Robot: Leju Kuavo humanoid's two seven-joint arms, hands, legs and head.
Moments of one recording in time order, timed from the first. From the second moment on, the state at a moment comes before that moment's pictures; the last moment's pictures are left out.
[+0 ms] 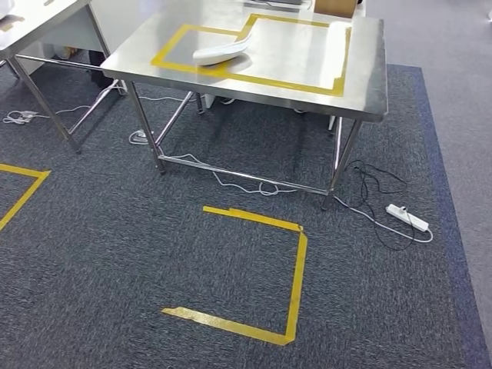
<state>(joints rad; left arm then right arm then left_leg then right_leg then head) 0.00 -0.19 0.37 -0.22 -0.99 0.38 -0.15 -0.08 0.11 1.25 -0.01 -1.52 -0.16 -0.40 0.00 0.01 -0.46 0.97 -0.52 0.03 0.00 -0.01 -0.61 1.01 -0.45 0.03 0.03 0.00</state>
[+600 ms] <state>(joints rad) 0.00 -0.20 0.39 -0.23 -0.99 0.38 -0.16 -0.08 0.12 1.25 -0.01 -1.52 -0.16 -0.40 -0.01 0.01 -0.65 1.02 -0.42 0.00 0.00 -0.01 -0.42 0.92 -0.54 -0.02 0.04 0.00</state>
